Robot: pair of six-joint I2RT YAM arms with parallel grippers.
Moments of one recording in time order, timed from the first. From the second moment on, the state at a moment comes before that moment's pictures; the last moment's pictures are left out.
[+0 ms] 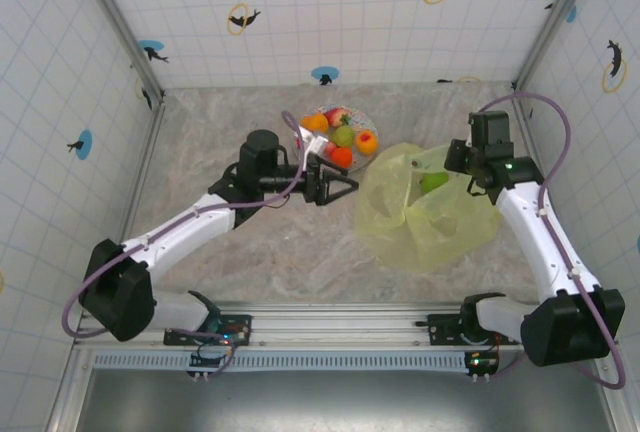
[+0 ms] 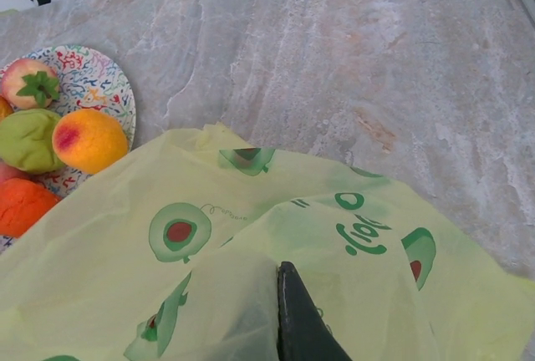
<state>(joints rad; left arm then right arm) -0.63 1.34 0.93 0.12 0.79 -0.46 0.17 1.19 1.08 -0.67 0.09 0.31</state>
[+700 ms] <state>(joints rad) -0.48 1.76 1.24 -0.15 0.04 -0.42 0.25 1.29 0.93 -0.42 -0.10 0.50</state>
